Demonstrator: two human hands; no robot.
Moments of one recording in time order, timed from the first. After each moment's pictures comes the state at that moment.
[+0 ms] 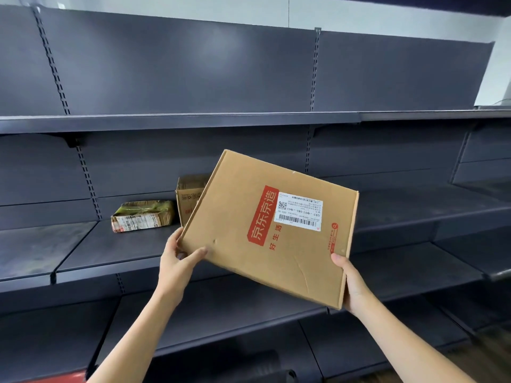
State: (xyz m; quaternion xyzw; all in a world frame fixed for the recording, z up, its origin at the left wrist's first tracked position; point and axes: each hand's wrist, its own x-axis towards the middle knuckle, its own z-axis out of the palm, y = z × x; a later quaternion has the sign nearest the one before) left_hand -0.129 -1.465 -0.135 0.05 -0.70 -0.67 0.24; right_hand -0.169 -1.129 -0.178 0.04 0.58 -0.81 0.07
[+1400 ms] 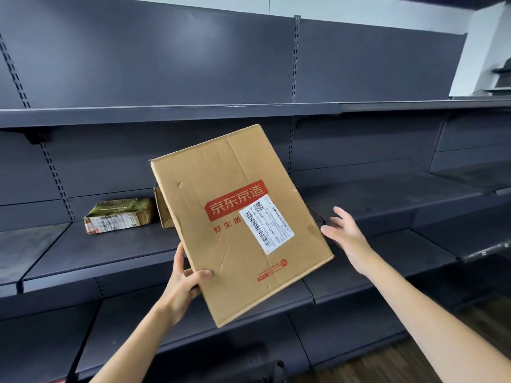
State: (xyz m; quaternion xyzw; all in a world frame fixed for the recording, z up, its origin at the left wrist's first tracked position) left_hand -0.130 -1.431 -0.165 -0.01 -0.65 -0.76 0.01; right_hand -0.192 -1.087 -0.123 -0.04 0.74 -0.67 -0.06
